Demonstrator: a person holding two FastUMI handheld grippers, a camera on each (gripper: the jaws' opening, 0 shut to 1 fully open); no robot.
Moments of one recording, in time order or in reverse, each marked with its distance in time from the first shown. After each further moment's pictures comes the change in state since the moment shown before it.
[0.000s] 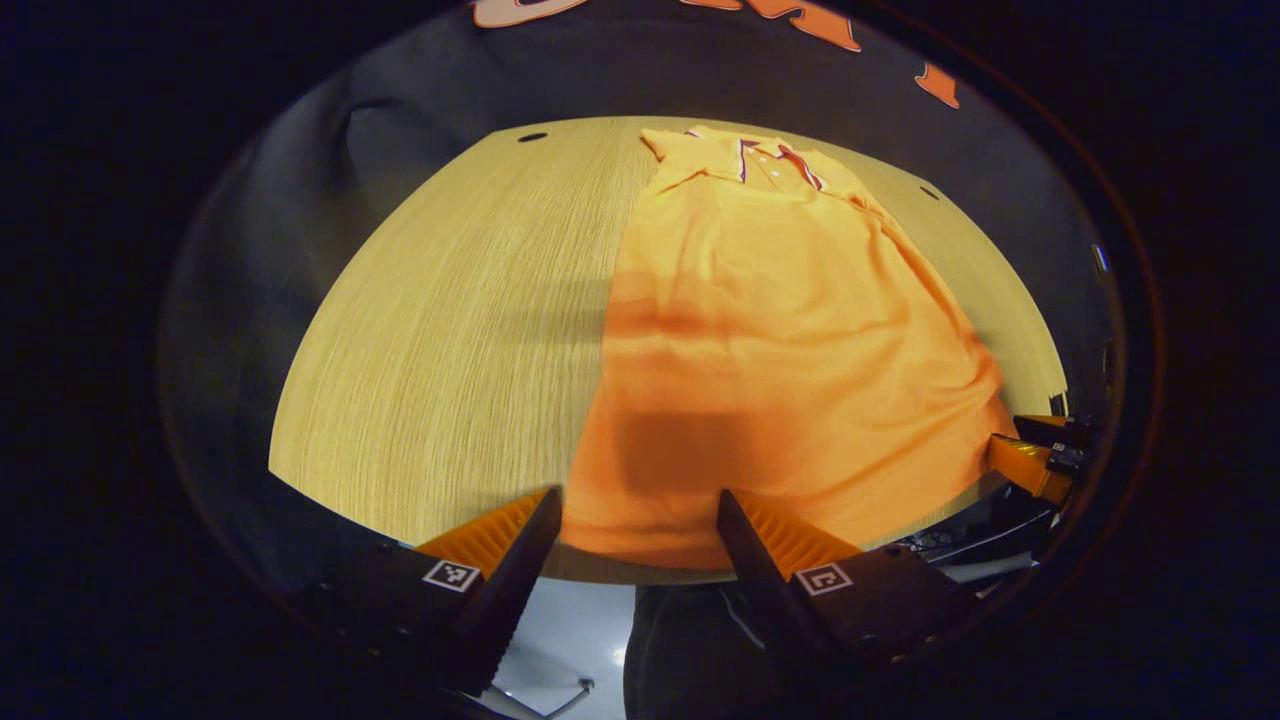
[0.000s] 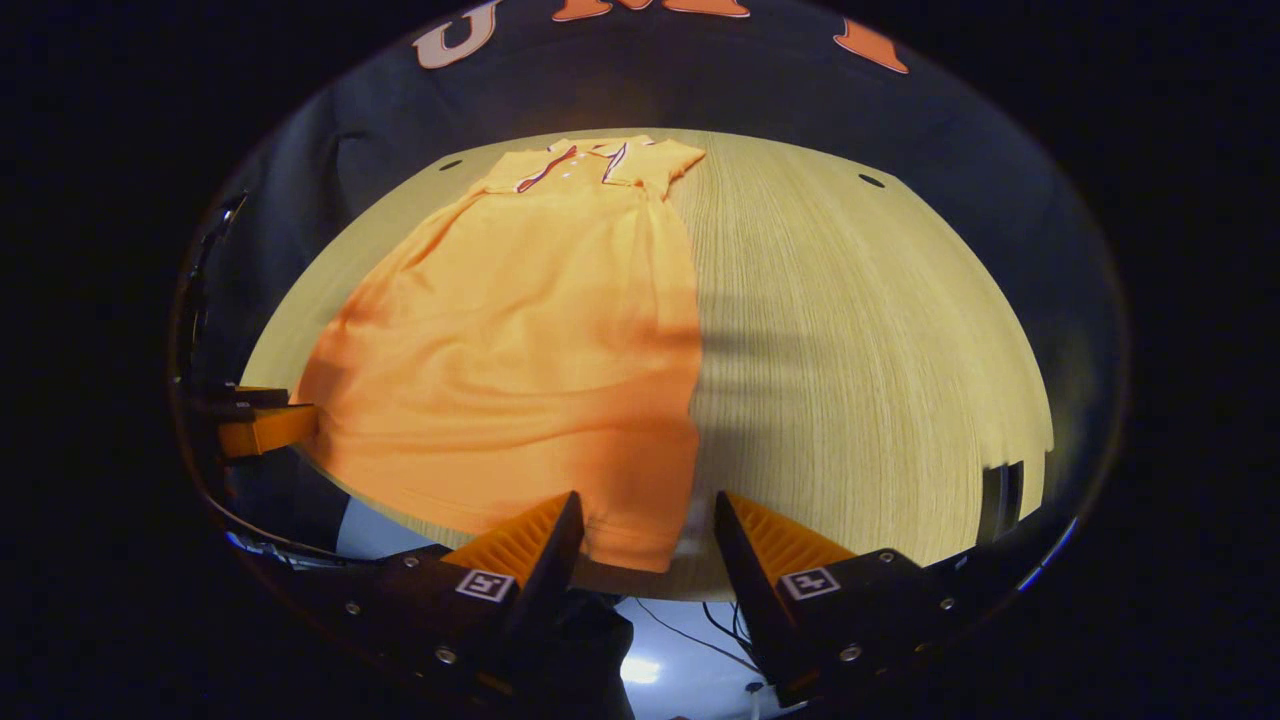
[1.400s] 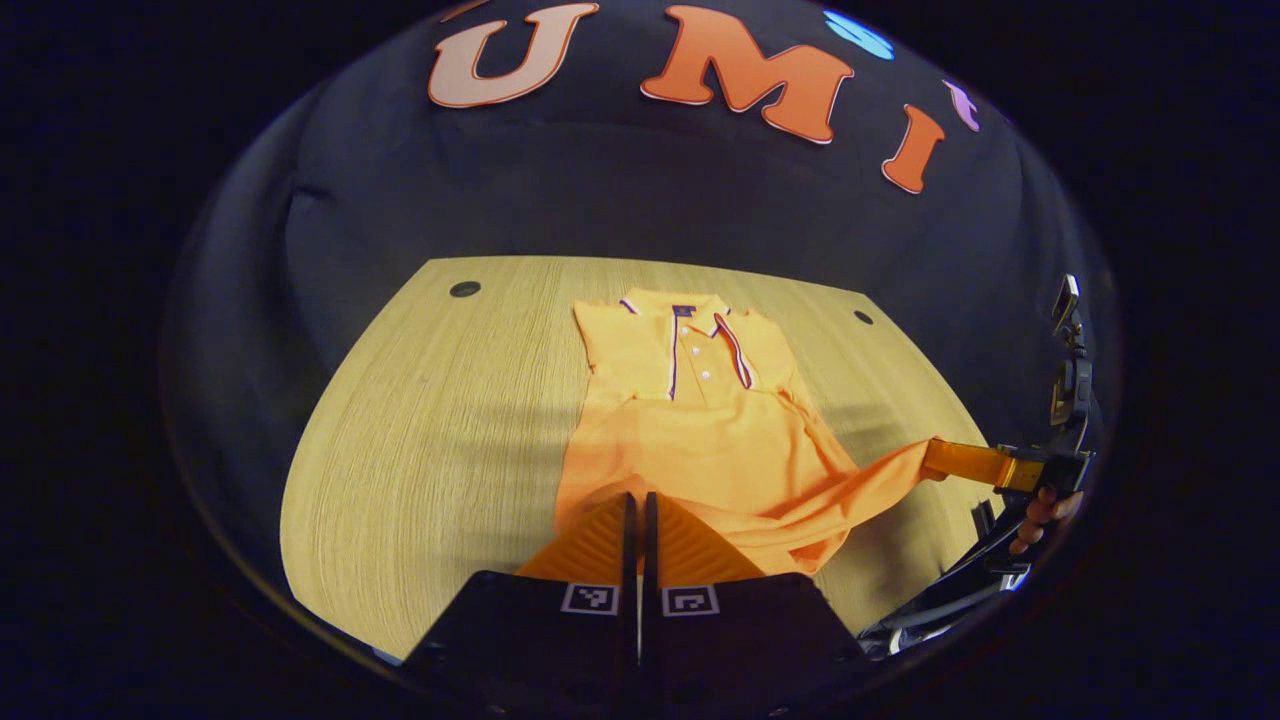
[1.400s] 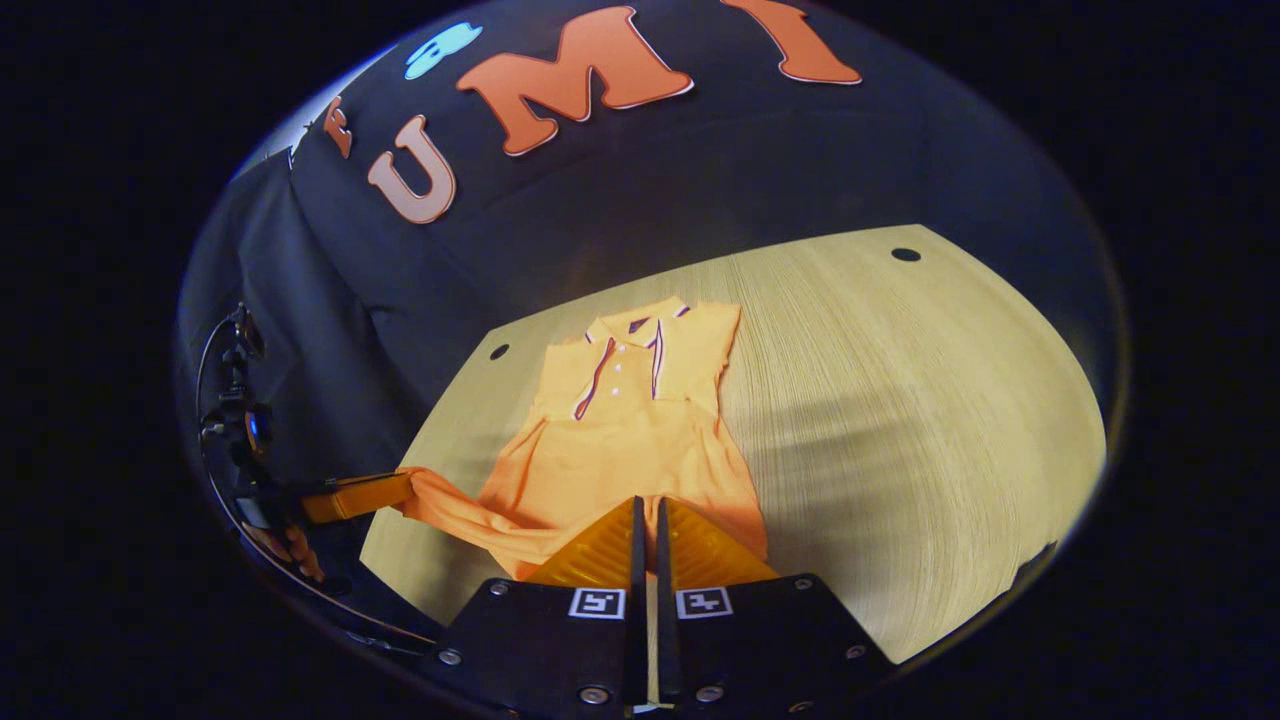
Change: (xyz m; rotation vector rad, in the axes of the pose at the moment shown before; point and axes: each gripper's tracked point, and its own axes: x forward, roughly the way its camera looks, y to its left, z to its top) left arm -0.045 -0.030 0.230 0.028 -0.359 -0.188; right arm -0.032 0.016 0.206 0.216 -0.367 0.264
